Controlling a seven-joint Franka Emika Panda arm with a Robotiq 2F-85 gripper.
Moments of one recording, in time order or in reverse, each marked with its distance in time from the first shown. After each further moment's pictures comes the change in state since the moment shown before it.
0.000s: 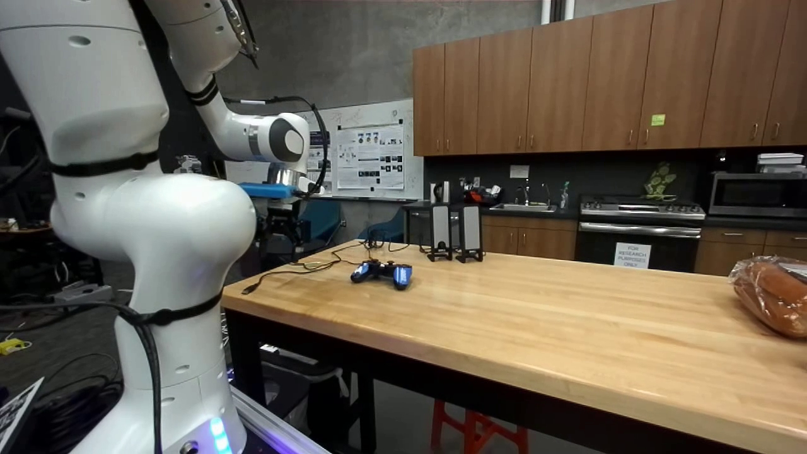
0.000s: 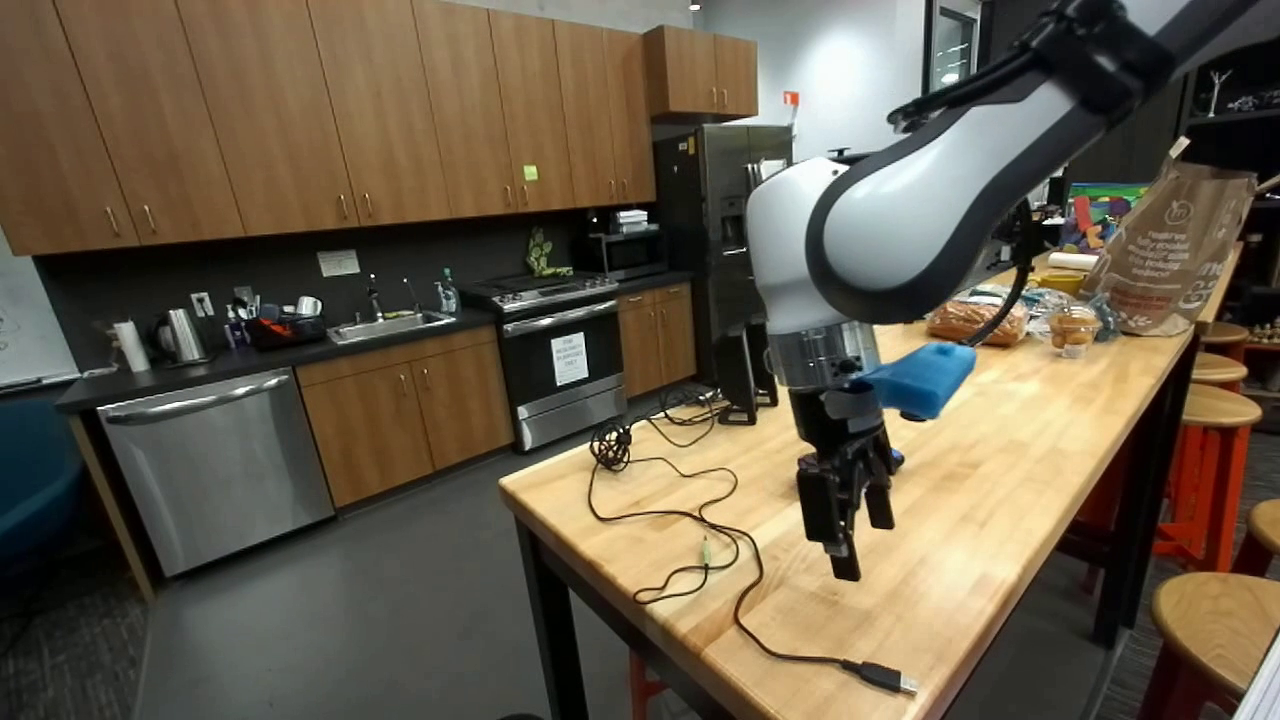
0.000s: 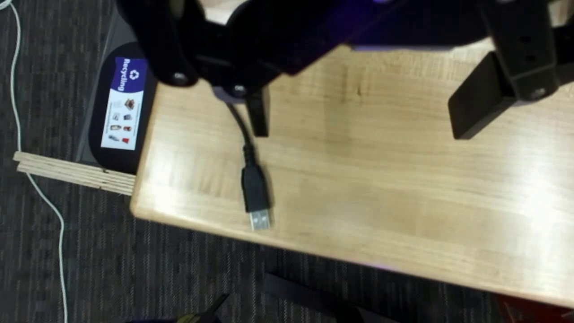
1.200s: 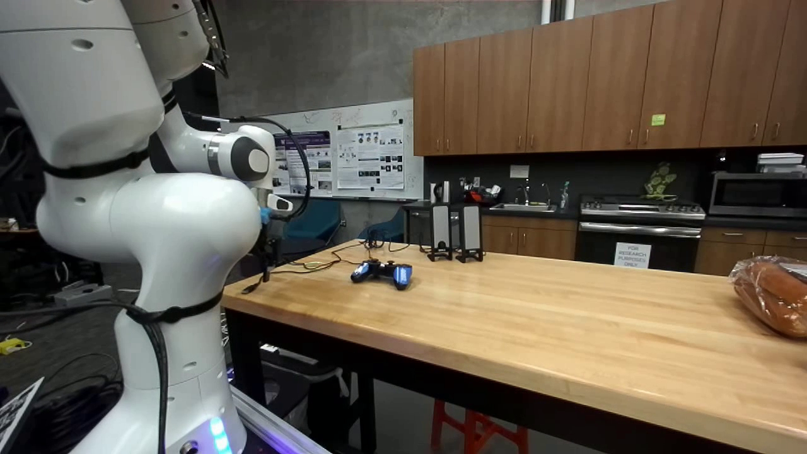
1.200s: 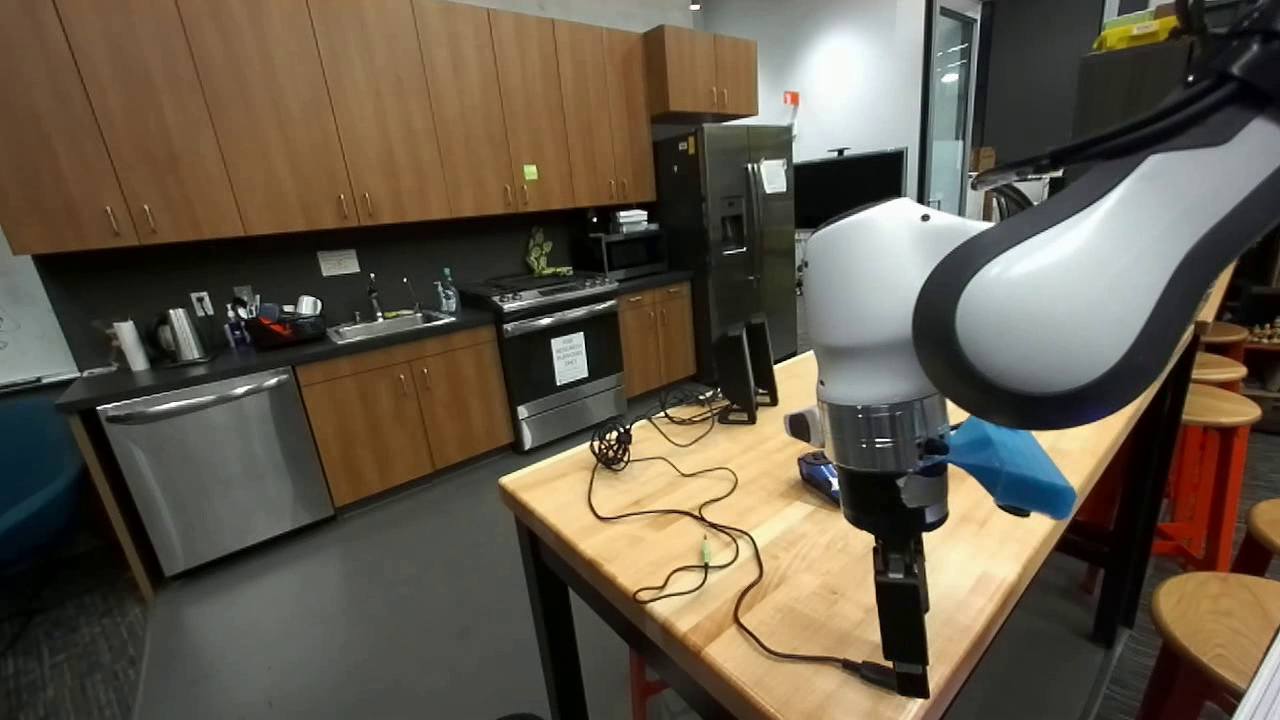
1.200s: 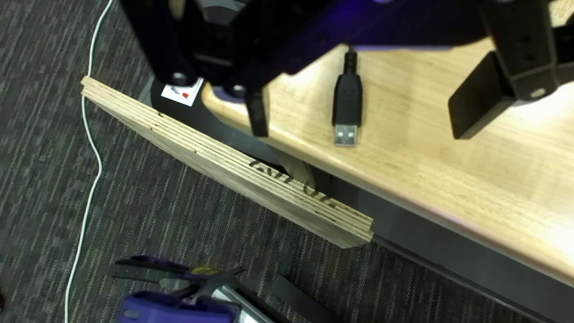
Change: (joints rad) arm 0.152 -0.074 0.049 -0.190 0.102 0.195 -0.182
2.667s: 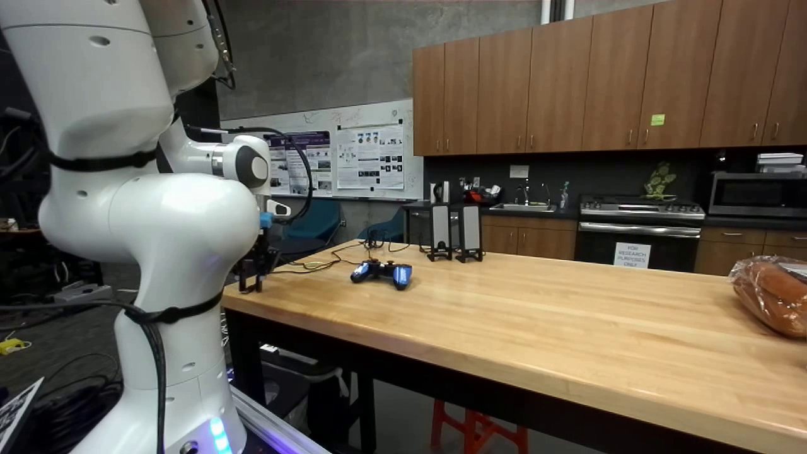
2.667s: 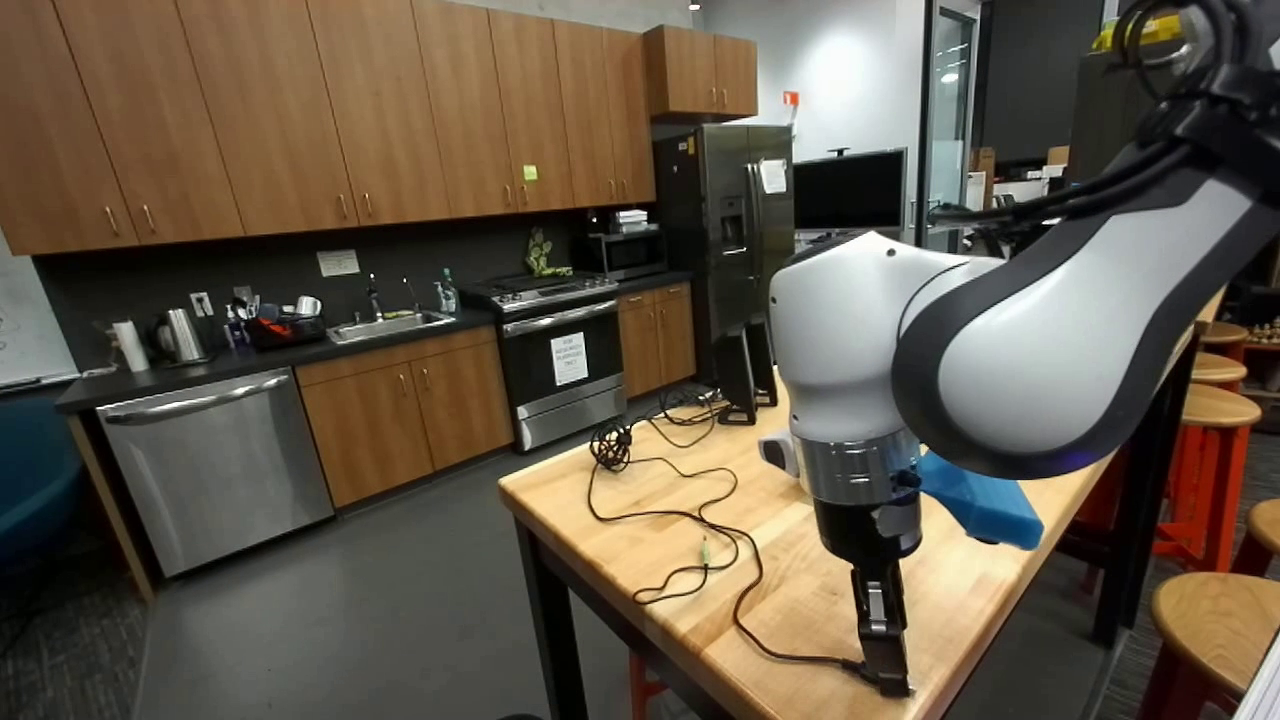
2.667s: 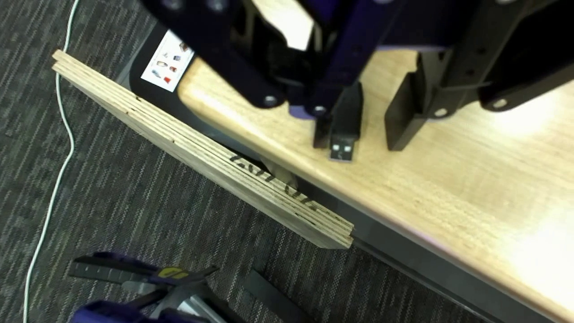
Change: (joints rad) arm -0.029 0.110 0.052 0.051 -0.114 0.045 0.050
